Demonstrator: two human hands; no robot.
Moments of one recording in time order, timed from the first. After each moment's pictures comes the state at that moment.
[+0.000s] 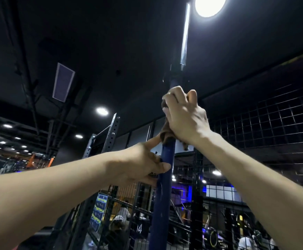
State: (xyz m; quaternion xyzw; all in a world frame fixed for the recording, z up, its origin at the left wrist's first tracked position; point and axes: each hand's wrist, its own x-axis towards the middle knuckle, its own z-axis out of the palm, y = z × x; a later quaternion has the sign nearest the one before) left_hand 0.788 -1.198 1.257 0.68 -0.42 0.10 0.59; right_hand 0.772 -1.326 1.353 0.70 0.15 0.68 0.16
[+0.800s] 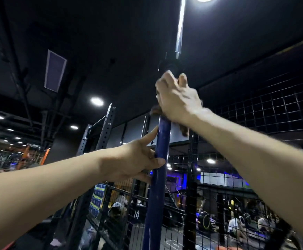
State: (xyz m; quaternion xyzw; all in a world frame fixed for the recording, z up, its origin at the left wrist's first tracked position) left_hand 0.787 -1.197 1.240 0.69 -0.44 0.07 0.58; right_hand 0.770 -1.317 1.365 0.73 0.13 0.65 0.16
